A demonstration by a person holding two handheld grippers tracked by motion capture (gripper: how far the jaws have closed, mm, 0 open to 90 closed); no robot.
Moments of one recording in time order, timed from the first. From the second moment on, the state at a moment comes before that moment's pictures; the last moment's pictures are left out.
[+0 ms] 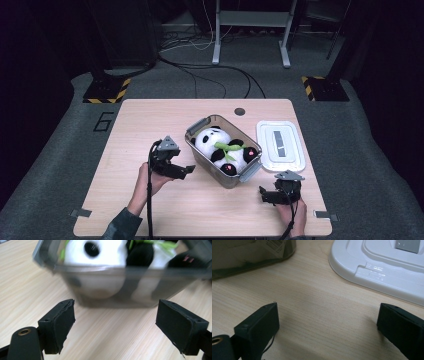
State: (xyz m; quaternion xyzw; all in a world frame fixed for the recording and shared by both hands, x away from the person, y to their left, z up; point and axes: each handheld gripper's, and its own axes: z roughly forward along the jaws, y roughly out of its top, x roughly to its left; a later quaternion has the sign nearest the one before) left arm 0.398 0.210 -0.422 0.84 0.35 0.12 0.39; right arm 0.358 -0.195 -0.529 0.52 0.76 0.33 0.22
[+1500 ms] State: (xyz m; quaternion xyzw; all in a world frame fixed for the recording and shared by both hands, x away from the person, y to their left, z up) left arm 0.375 0.257 -0.530 0.81 0.43 0.19 0.35; right arm 0.358 -0.201 -0.526 0.52 0.75 0.34 0.22
